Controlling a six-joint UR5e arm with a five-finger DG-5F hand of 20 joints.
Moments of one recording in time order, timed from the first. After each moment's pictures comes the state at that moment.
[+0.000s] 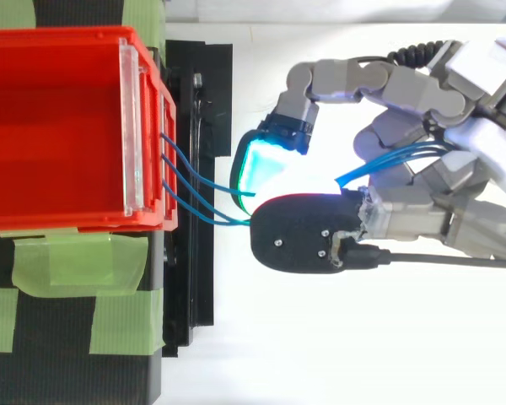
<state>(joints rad) 0.40 -1.90 -1.62 -2.59 -0.60 -0.43</state>
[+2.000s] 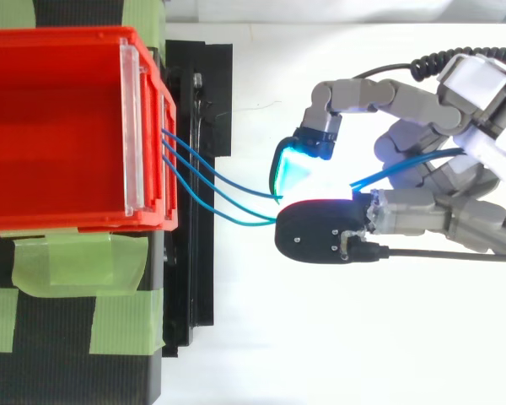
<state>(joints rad) 0.40 -1.90 -1.62 -2.77 -0.60 -0.44</state>
